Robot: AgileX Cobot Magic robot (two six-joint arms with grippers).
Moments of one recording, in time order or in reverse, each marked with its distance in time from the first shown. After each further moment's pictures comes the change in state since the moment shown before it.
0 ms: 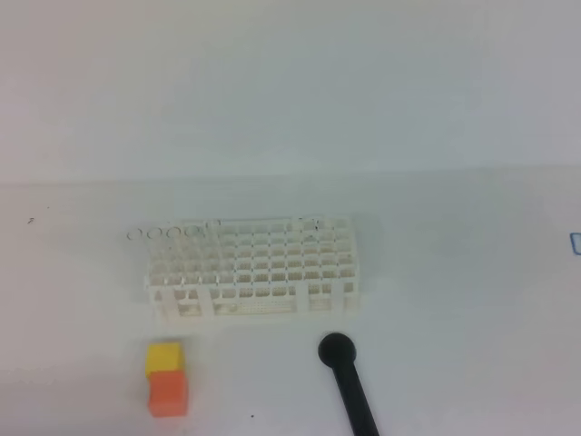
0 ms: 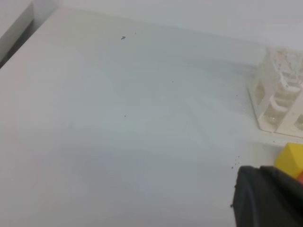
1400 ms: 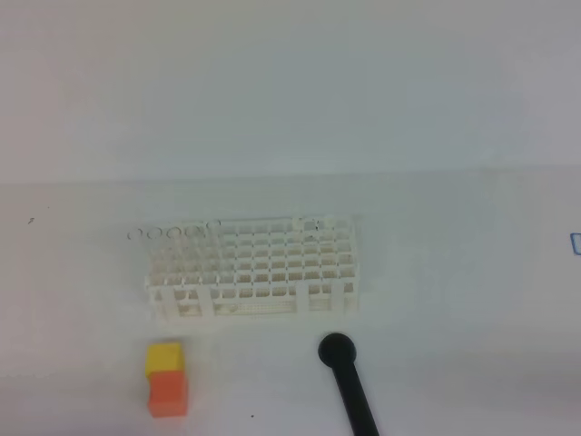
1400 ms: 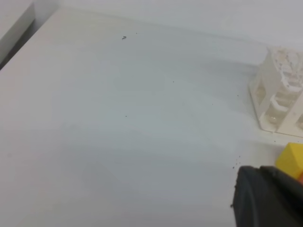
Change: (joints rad) left arm -0.001 0.000 0.023 0.004 0.000 0.000; right arm -0.462 -0.752 0.690 -0.037 -0.011 0.425
